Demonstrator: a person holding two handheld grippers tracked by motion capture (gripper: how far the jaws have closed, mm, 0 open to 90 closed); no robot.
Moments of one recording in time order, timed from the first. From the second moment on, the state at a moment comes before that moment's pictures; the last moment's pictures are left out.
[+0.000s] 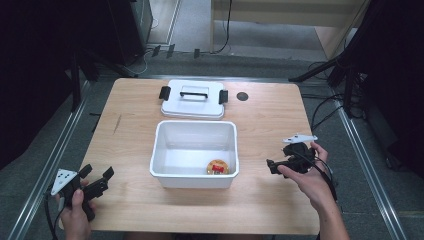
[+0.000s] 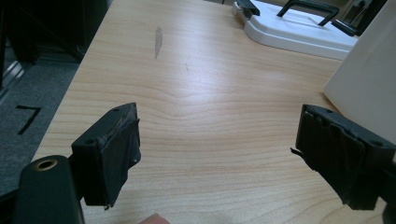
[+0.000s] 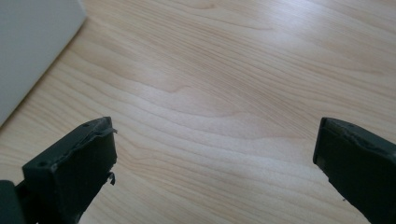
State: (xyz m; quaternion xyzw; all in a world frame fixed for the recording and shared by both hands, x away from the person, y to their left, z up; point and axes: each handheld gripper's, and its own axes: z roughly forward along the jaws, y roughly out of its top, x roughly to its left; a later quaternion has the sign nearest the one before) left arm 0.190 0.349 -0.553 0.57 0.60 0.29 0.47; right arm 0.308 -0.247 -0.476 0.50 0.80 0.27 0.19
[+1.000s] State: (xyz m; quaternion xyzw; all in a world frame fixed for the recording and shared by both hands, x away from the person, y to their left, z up) left arm 0.190 0.349 -0.553 0.57 0.60 0.29 0.47; right arm 0.251 -0.324 -0.539 0.57 0.69 0.36 0.26
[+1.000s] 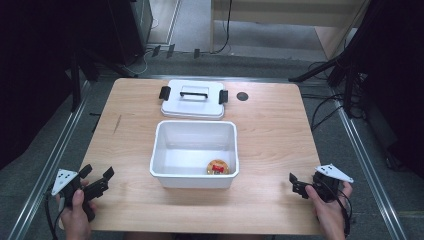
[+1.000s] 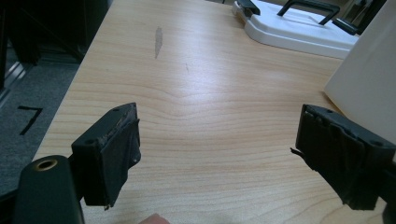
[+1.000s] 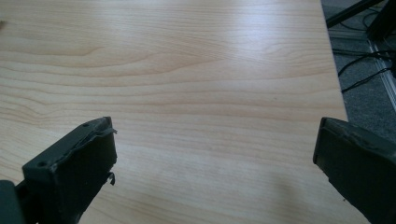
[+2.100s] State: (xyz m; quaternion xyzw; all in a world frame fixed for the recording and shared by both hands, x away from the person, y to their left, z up) left arm 0.189 0.348 -0.553 0.57 0.60 0.29 0.47; right arm 0.213 -0.356 -0.547 0.57 0.64 0.41 0.29
